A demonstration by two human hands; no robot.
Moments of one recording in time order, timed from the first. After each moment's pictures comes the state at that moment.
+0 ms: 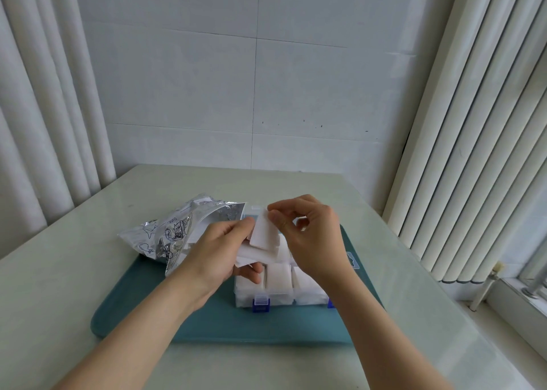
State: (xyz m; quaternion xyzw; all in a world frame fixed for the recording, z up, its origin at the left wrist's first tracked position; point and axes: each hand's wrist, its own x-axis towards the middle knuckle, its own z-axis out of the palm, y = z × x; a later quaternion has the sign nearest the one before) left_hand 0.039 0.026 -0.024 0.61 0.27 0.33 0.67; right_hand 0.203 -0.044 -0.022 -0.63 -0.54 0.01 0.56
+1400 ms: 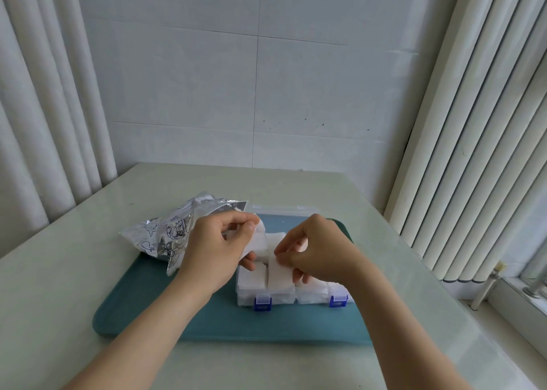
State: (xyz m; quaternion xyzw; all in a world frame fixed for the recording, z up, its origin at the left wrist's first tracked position) left_hand 0.039 0.029 -0.035 0.68 0.31 0.46 0.48; right_hand 0.212 -0.069 -0.003 -0.74 -0.58 0.17 0.29
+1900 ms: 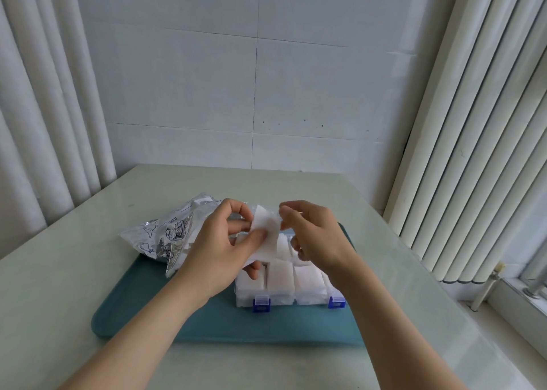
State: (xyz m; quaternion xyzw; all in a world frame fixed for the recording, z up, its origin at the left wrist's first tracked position) left_hand 0.036 0.028 -0.030 0.70 0.24 0.41 0.54; right_hand 0.203 -0.059 0.000 -0.68 -0.47 0.23 0.52
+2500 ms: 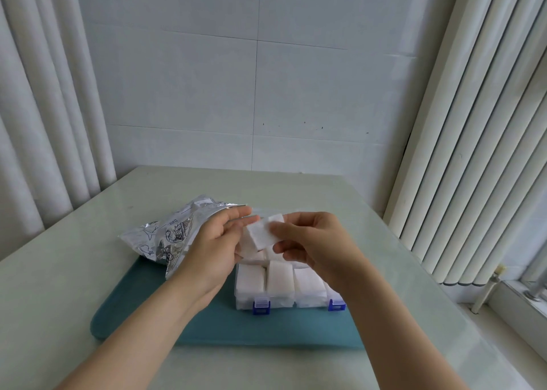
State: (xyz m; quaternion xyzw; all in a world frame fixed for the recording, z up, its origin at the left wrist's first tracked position) left_hand 0.046 0.038 -0.038 0.57 0.28 0.42 0.65; right_hand 0.202 -0.065 0.000 -0.58 -0.40 0.39 0.59
